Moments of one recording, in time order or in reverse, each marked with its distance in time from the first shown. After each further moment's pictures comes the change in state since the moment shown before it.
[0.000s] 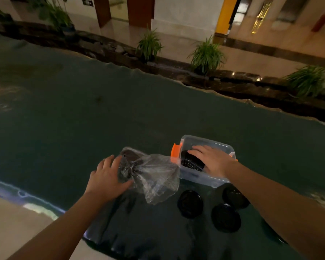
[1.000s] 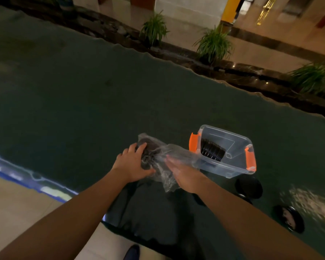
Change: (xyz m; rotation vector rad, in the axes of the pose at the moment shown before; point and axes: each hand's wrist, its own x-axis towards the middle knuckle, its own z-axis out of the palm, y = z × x) left_hand 0.035 -0.020 0.026 -0.073 -0.190 0.143; right_hand 0.053 -0.169 0.050 0.468 -0.137 0.012
